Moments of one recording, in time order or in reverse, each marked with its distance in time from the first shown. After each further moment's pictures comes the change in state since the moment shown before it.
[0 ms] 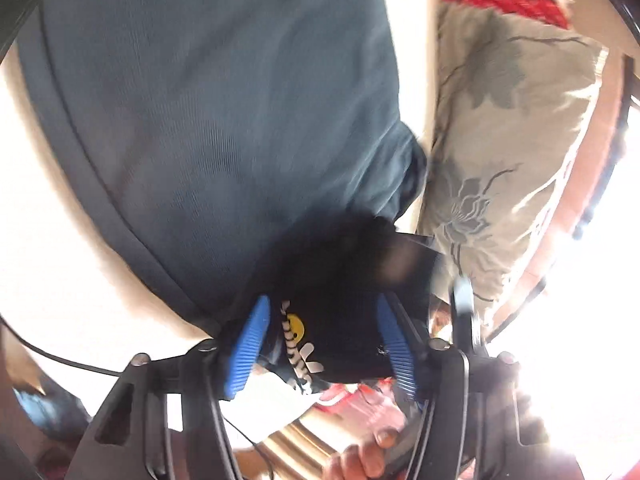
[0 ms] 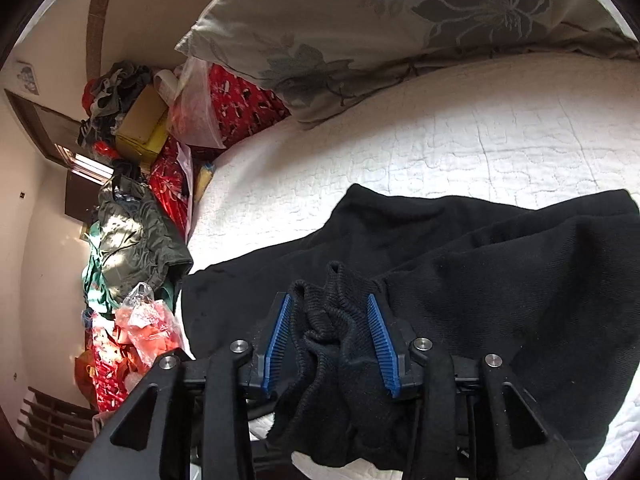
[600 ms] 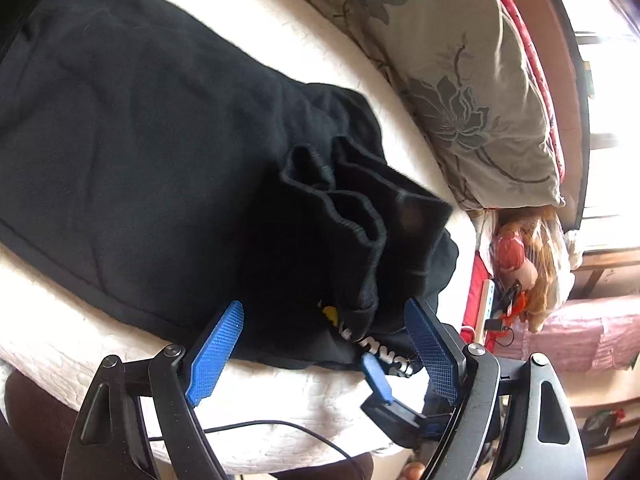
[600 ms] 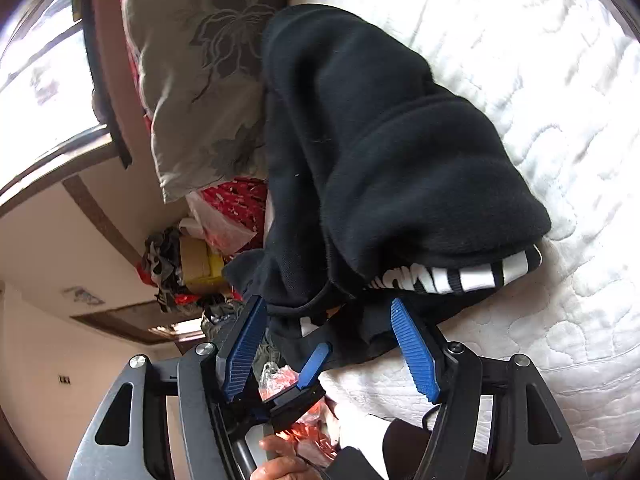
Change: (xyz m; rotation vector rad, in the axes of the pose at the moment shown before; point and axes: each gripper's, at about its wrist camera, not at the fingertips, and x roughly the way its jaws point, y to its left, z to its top) left arm 0.033 -0.089 -0.044 0.584 -0.022 0.274; right arm -0.032 -0.133 -0.129 0.761 -0.156 0.370
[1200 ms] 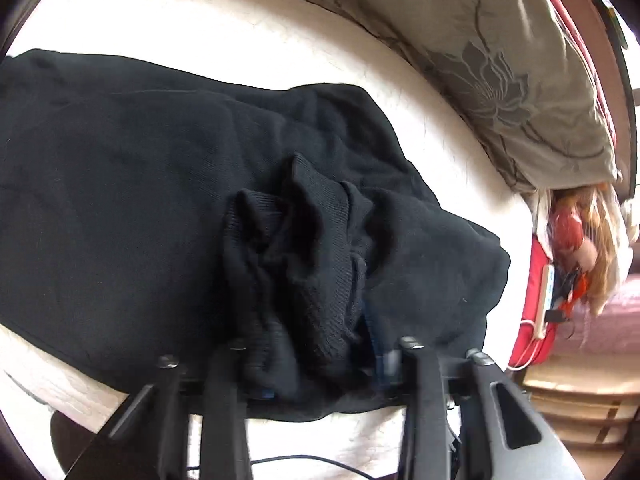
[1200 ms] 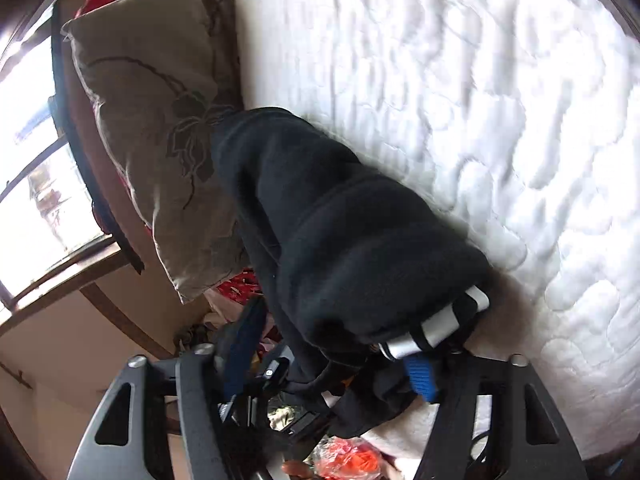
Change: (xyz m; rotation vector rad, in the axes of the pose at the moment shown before) left arm 0.061 -0.058 0.042 0.062 0.056 0.233; right arm -0.017 -0.024 0.005 0.193 -0.261 0.074
